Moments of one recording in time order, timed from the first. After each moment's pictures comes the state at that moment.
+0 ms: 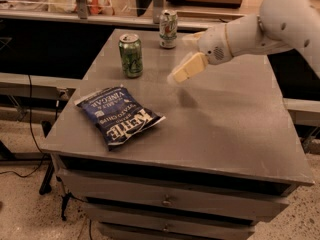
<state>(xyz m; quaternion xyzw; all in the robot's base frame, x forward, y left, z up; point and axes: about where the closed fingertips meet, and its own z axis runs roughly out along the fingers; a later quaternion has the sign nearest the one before) 0.645 -0.067 0.908 -0.52 0.69 0.28 0.42</state>
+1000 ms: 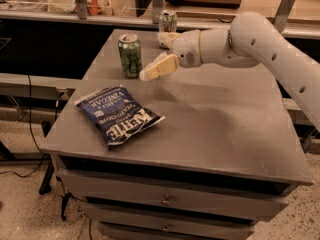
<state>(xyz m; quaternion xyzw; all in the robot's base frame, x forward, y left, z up) 0.669 0.005 0.908 -0.49 0.63 0.34 0.50</state>
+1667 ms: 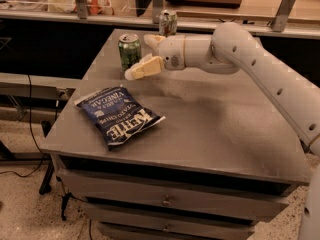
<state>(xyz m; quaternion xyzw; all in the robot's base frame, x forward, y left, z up) 0.683 0.046 0.900 -0.47 0.60 0.38 0.52</state>
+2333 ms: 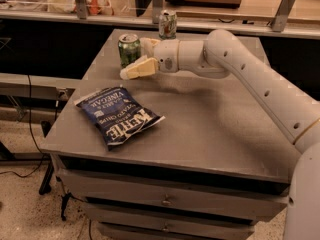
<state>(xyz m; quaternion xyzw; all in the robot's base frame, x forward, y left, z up) 0.700 0.063 0.887 -0.45 0.60 0.41 0.52</state>
